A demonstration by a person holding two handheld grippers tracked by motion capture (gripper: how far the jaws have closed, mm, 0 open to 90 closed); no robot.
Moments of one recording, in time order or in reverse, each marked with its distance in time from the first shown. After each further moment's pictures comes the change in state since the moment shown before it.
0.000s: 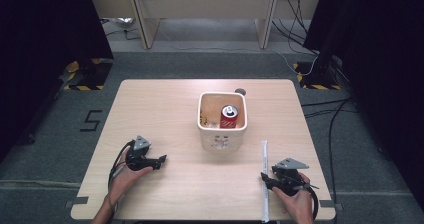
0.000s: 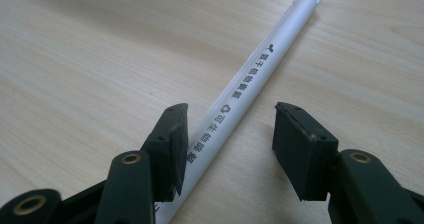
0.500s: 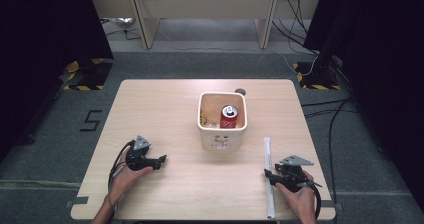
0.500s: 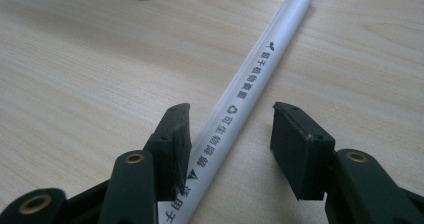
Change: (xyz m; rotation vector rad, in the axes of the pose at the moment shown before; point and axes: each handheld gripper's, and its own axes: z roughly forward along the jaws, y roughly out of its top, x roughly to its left) left arm 0.000 0.000 0.000 0.000 0.000 0.000; right arm -0.012 0.003 0.002 -0.006 -0.002 0.055
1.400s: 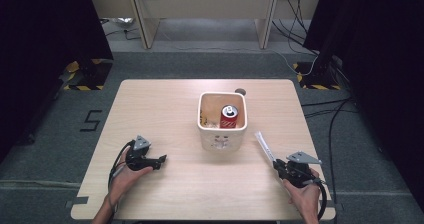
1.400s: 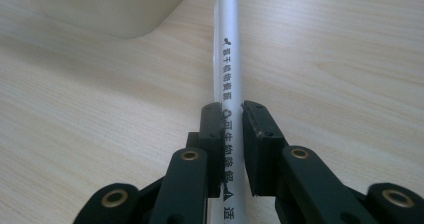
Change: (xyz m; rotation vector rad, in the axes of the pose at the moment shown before) left arm 0.000 0.000 0.000 0.000 0.000 0.000; right arm -0.013 0.008 -0.013 -0.096 -0.036 -0.010
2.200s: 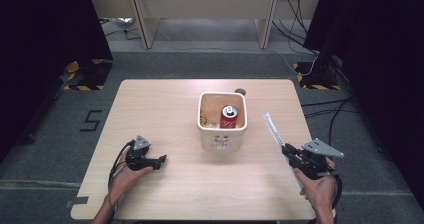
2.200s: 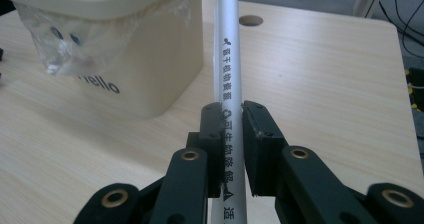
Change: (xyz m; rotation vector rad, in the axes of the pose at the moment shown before) left arm 0.000 0.000 0.000 0.000 0.000 0.000; right arm -0.005 0.049 -0.050 -0.174 0.013 -0.032
